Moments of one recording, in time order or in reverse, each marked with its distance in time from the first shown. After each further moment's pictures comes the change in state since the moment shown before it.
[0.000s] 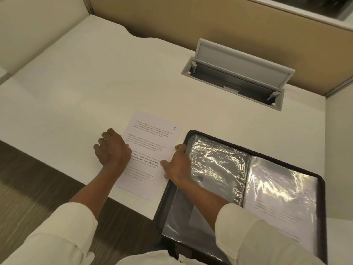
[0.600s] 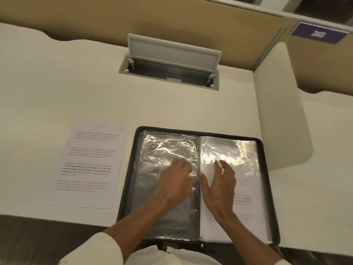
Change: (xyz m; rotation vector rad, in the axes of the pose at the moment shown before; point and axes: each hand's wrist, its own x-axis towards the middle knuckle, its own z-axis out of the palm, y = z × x) left_hand -0.229 0.182 0.030 -0.290 -0.267 1.116; right_hand -0.124 0.184 -0.154 -0.330 0.655 0.059
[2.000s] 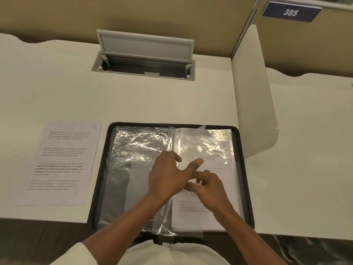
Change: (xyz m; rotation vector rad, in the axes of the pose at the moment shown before) left_hand 0.010 0.114 -0.019 -0.326 -0.016 -0.483; right_hand 0.004 0.033 -0.094 0.565 -0.547 0.258
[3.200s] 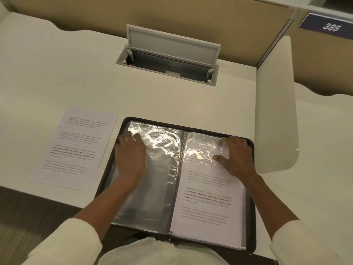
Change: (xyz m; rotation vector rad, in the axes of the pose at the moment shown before) left_hand 0.069 -0.099 -0.042 0.830 0.337 -0.134; right_hand 0.154 0.022 -0.083 -0.821 0.151 -0.345
